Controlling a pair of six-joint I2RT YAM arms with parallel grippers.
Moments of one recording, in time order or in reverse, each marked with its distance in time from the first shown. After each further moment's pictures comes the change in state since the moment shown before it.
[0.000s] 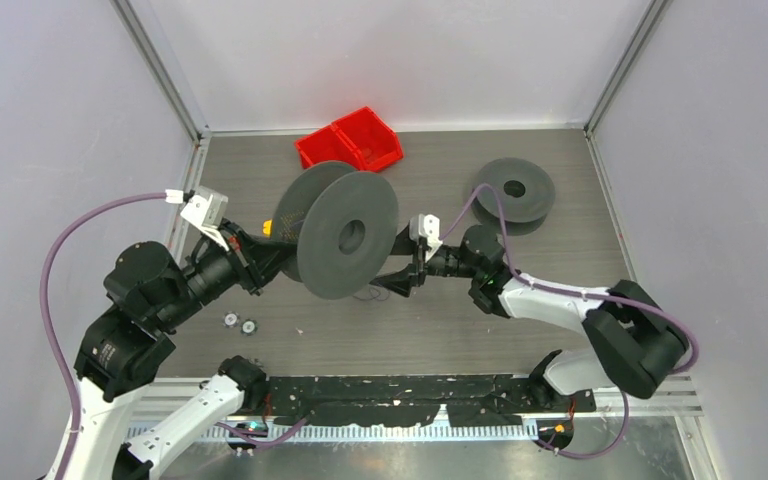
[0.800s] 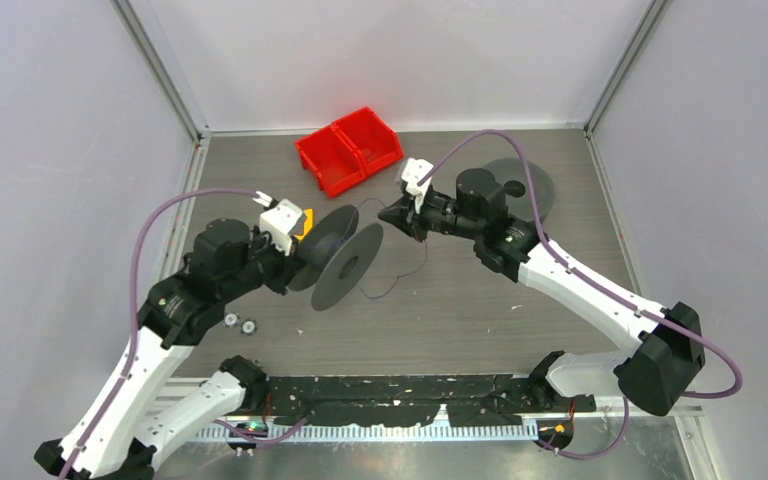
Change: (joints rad) left arm -0.010 0.118 -0.216 -0.074 -0.112 0.447; right arm 0.013 -0.064 0.507 -0.806 0.329 -0.206
